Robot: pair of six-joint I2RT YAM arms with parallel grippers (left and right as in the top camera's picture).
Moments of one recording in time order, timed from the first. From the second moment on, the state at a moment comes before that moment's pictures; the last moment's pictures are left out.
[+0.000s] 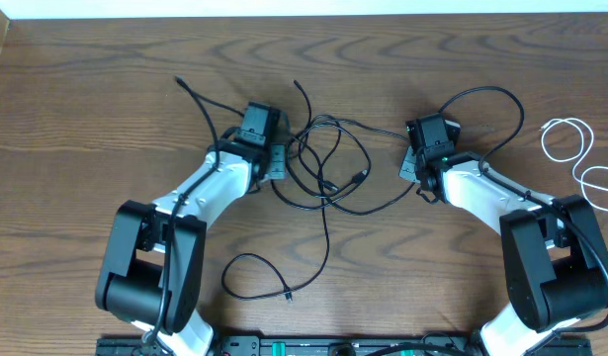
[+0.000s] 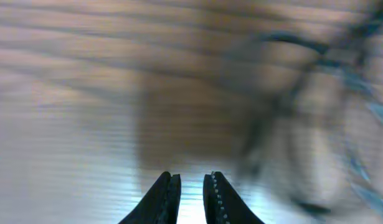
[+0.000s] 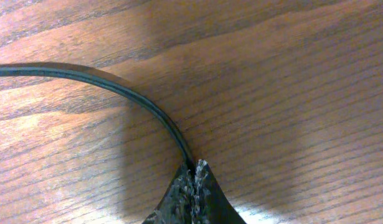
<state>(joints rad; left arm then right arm) -0.31 1.79 1.03 -0.41 -0.11 -0.28 0.30 1.81 0.91 -0.27 0.22 0.62</state>
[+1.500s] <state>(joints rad) -0.14 1.79 1.03 -0.30 0.29 -0.42 0.30 1.81 0.91 -0.24 0.23 0.59</state>
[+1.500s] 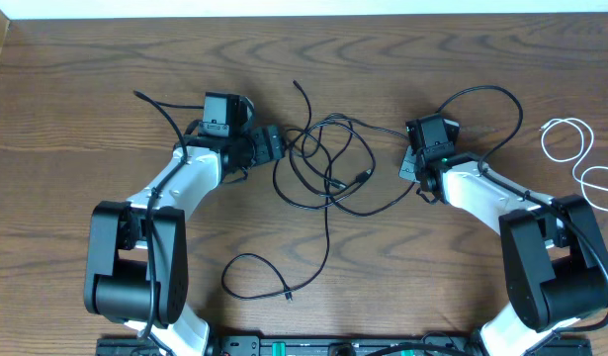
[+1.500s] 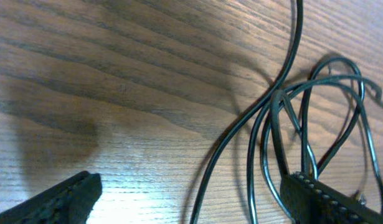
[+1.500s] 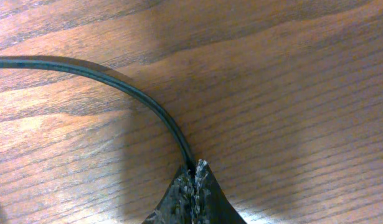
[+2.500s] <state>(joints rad) -0.20 1.79 1.03 -0.26 0.28 -0.54 0.35 1.83 0.90 -0.17 0.26 0.59</state>
